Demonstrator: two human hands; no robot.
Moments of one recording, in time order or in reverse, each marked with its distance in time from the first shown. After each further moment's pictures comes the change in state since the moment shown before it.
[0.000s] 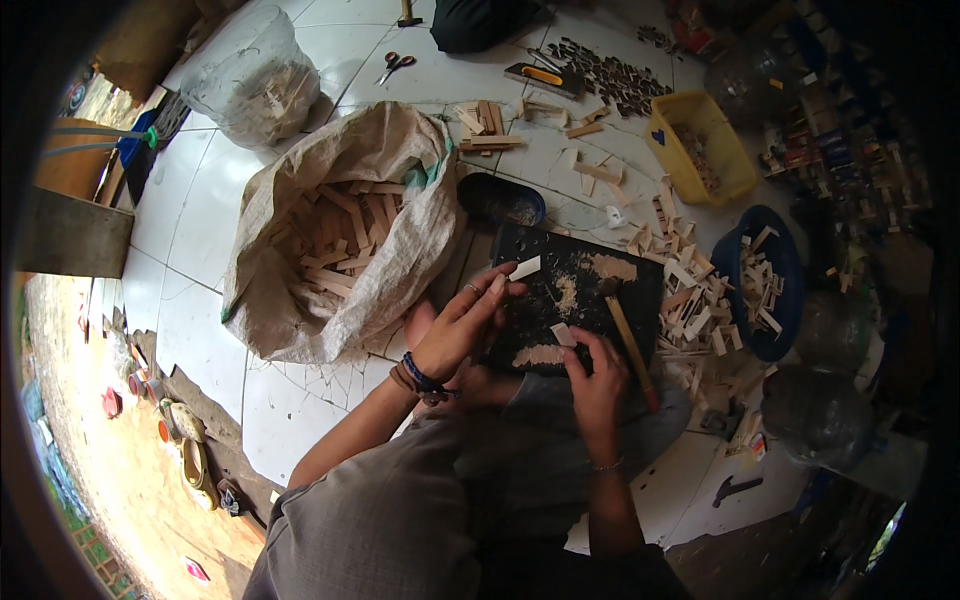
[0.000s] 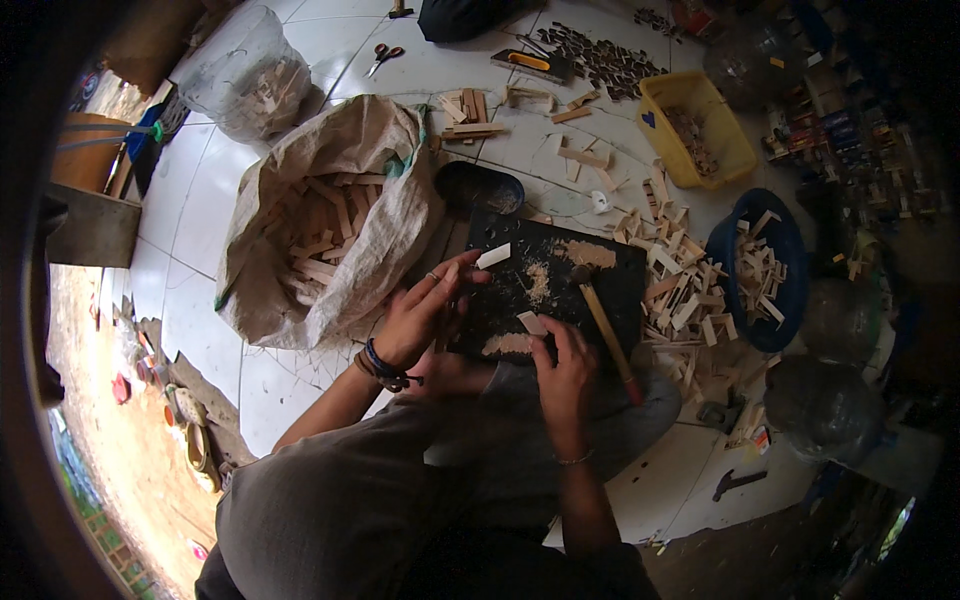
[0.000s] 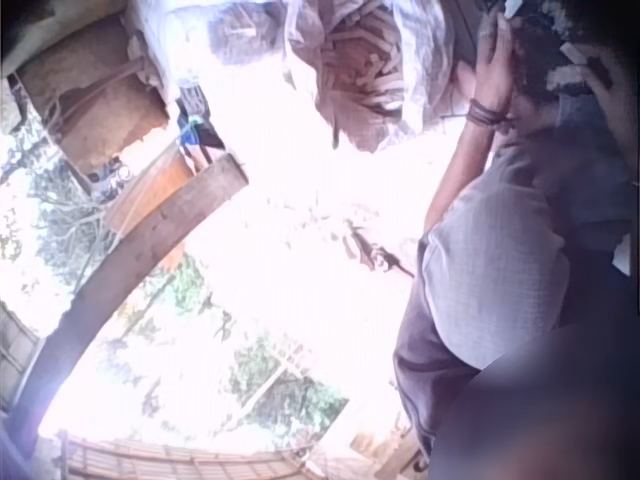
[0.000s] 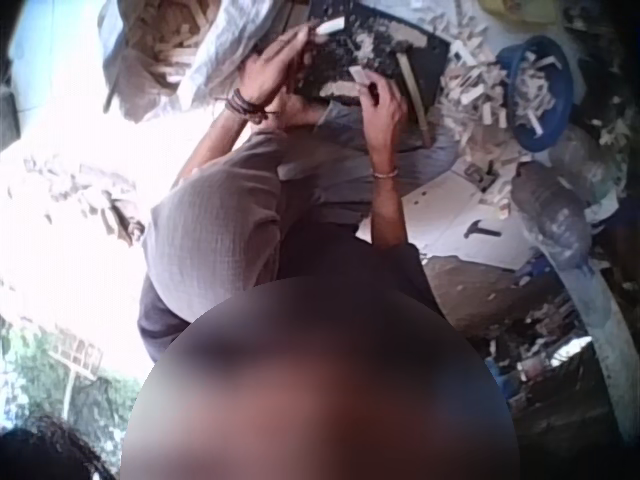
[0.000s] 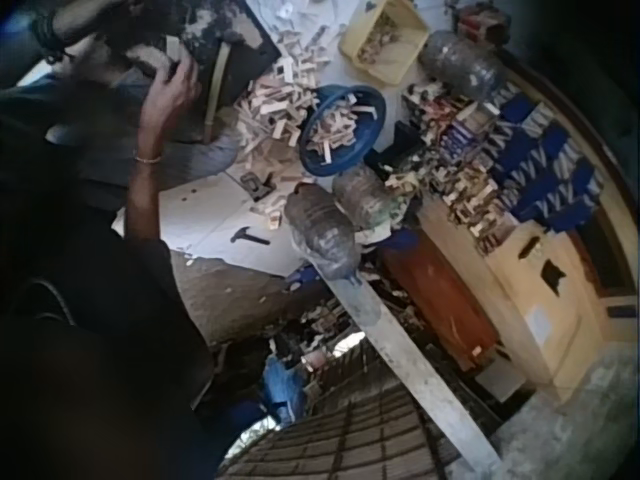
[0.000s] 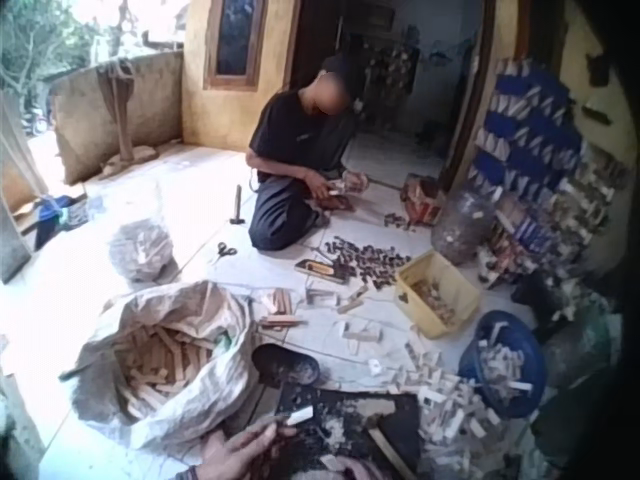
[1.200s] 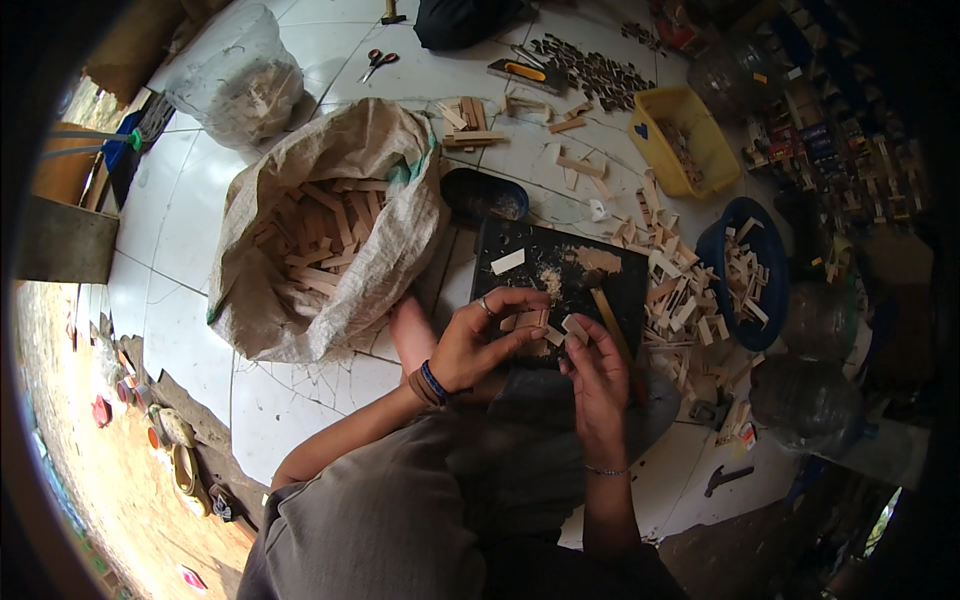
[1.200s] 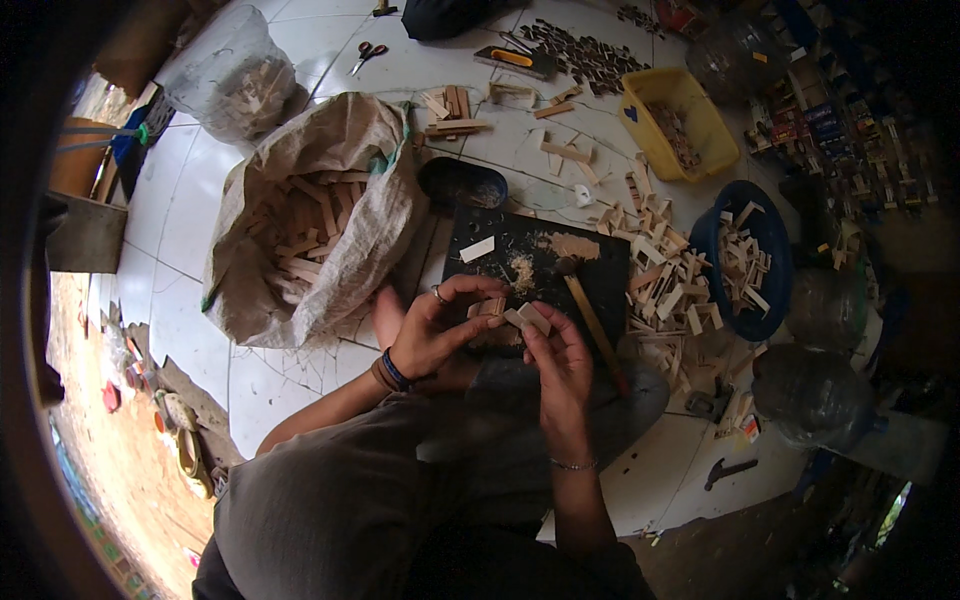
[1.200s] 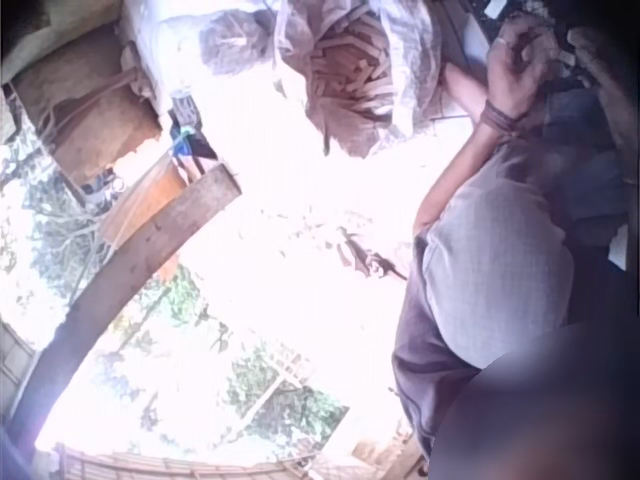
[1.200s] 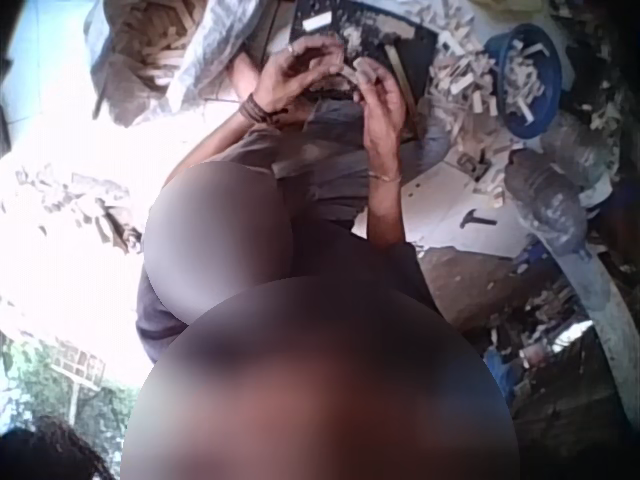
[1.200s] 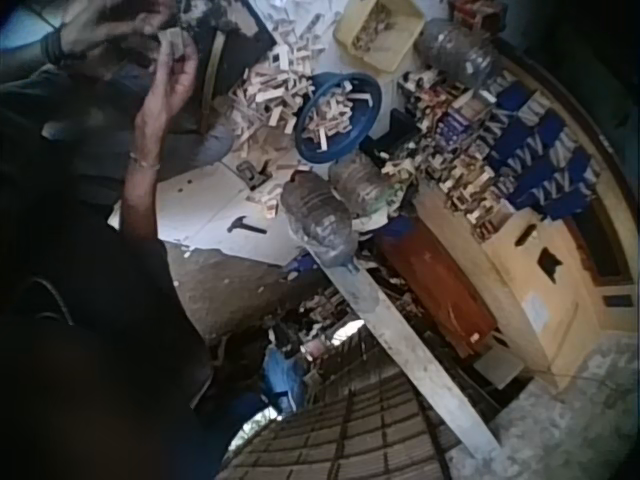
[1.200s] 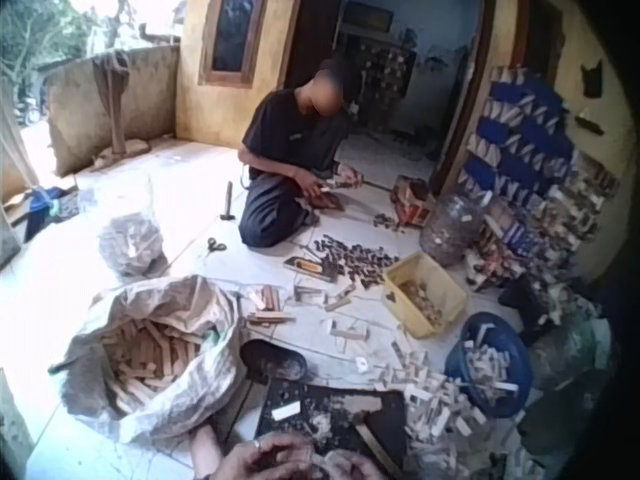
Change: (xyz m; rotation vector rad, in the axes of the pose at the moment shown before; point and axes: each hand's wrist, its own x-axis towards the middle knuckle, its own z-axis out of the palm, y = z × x) left_hand 0.005 -0.024 0.028 0.228 -0.110 0.459; right_hand -0.005 -0.027 -0.019 1.081 -0.046 0.451
